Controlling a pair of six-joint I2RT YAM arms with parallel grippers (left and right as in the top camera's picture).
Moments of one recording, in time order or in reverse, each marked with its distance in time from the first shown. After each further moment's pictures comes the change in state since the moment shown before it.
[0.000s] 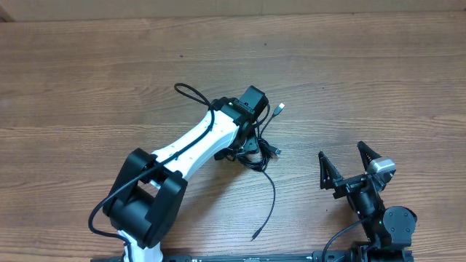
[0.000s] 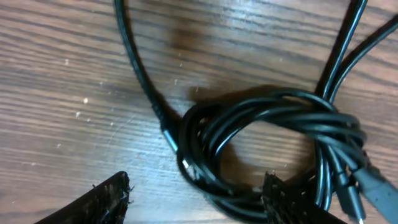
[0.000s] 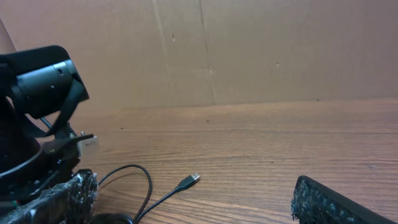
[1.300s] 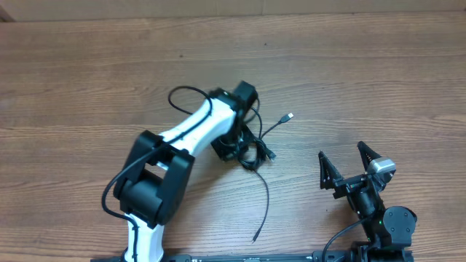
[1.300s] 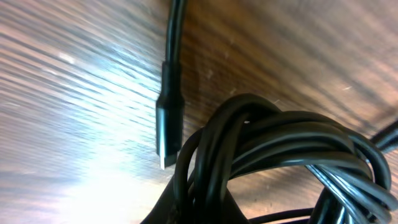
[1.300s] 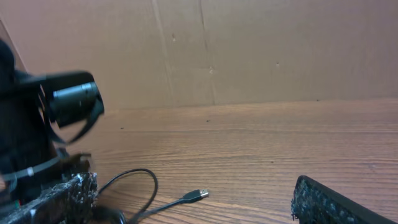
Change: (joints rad) left arm 0.093 0.126 0.089 -0.099 0.212 -0.241; right arm 0.000 0.000 0.000 0.000 0.000 0.001
